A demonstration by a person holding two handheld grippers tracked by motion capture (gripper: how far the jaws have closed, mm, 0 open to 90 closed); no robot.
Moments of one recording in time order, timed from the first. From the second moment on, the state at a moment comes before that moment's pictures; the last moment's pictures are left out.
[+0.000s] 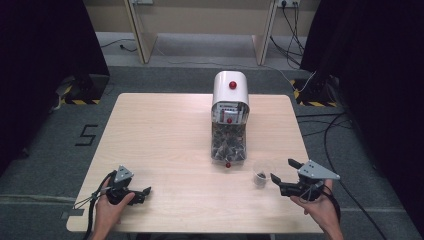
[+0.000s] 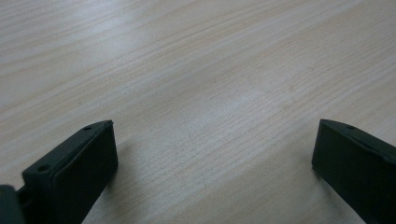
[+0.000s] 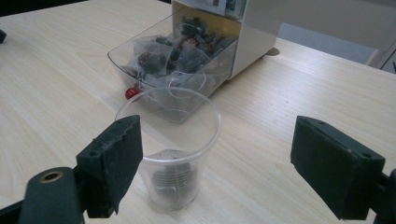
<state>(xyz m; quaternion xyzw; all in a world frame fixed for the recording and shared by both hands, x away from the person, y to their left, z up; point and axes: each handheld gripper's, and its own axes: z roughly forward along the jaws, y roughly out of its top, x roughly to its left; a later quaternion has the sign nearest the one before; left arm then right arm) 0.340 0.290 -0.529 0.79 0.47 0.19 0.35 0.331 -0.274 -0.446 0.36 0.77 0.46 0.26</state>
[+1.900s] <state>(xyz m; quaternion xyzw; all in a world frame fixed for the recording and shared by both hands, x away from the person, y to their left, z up) 0.340 0.290 -0.529 0.79 0.46 0.20 0.35 0.301 -0.288 -0.476 0.39 0.76 0.44 0.26</state>
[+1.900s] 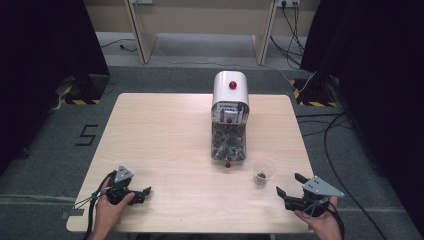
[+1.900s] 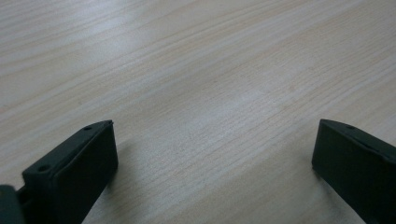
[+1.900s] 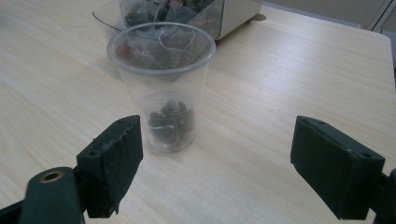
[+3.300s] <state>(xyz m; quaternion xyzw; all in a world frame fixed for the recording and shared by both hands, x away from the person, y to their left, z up) 0.340 0.290 -0.529 0.79 0.46 0.20 0.35 0.288 -0.295 -0.515 0.43 0.77 0.40 0.25</state>
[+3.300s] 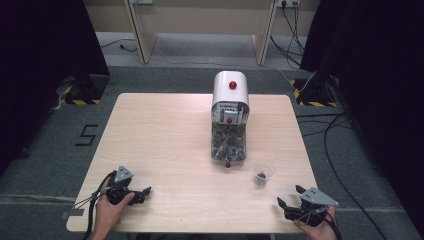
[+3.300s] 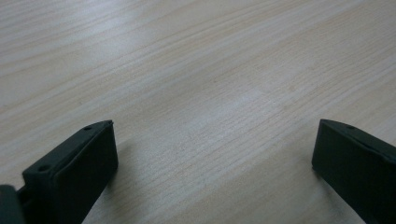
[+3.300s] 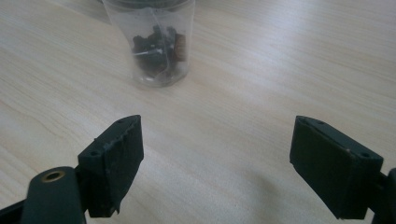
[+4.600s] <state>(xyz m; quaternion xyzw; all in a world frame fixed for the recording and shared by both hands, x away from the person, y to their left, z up) 0.339 0.290 -0.529 0.79 0.46 0.20 0.35 0.262 -0.300 -0.528 0.44 0.77 0.38 0.27</state>
